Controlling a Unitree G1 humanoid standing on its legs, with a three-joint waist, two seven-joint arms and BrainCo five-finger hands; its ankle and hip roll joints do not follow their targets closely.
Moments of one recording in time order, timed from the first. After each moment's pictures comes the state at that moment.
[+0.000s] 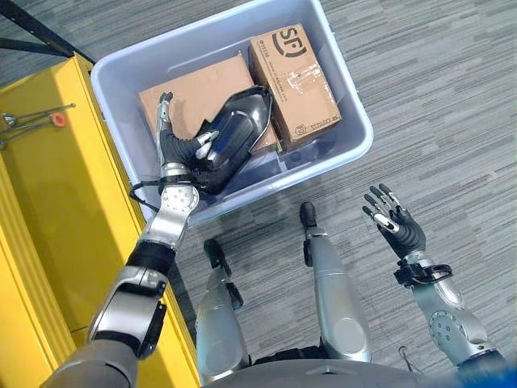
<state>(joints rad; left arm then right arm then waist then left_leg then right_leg) -0.61 0.47 -0.17 0.62 0.03 -0.23 0.58 0.12 -0.53 0.24 0.02 0.92 -0.23 0.12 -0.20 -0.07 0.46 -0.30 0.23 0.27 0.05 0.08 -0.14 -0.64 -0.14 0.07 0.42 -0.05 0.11</state>
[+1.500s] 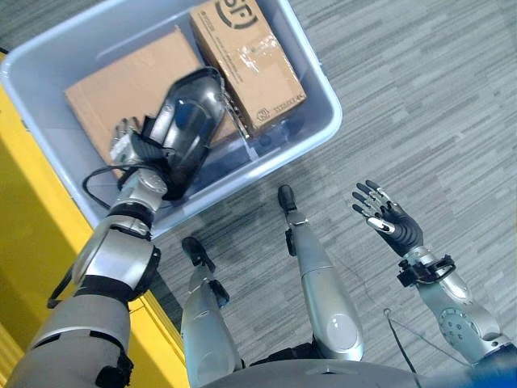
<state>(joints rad) -0.95 0.61 -0.35 1.33 0.13 -0.03 0.55 0.11 -0.67 0.31 -0.07 0.96 -0.22 0.17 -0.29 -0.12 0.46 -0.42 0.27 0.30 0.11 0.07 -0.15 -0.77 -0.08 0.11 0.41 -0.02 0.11</state>
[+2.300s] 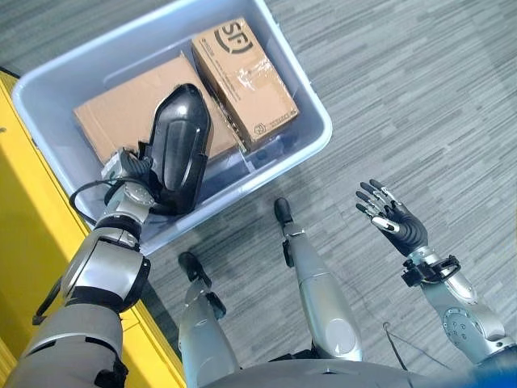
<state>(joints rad) -0.84 0.62 -0.35 1.33 0.10 -0.01 0.43 0.12 -0.67 0.28 -0.06 0.96 -0.21 0.19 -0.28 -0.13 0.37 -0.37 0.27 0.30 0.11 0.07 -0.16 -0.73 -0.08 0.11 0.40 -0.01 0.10</state>
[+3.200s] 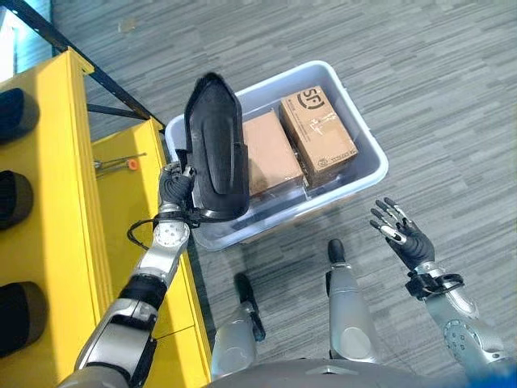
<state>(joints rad) -0.30 0.48 -0.15 0.47 -0.18 -0.23 0.44 0.18 -0.59 0.22 0.06 0.96 -0.20 0.14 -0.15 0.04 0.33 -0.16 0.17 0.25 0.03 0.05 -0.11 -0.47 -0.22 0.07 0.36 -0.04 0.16</state>
